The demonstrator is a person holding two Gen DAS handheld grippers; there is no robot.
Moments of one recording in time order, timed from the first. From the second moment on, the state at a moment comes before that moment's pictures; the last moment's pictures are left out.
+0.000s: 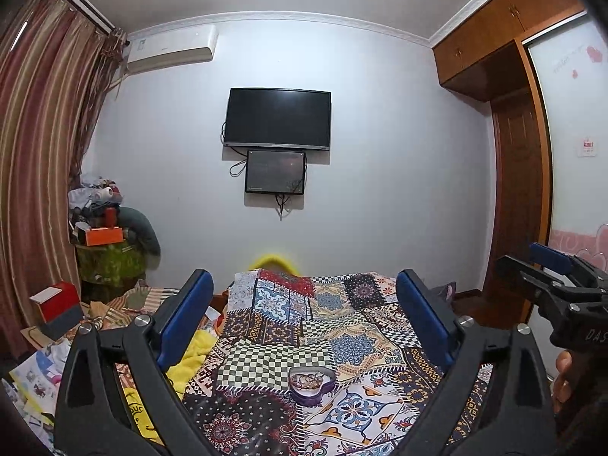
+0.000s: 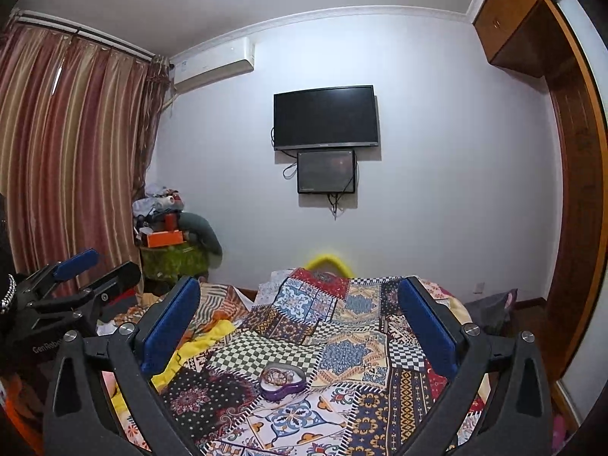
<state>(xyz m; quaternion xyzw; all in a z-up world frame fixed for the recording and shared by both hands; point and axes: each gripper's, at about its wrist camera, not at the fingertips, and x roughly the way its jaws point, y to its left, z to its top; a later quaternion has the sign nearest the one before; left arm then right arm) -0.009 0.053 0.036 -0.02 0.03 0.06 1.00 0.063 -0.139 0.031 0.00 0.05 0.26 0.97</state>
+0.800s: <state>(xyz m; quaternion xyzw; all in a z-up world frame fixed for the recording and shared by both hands) -0.001 0.041 0.028 -0.01 0.04 0.06 1.00 0.057 -0.149 0.024 0.00 0.07 0.26 0.96</state>
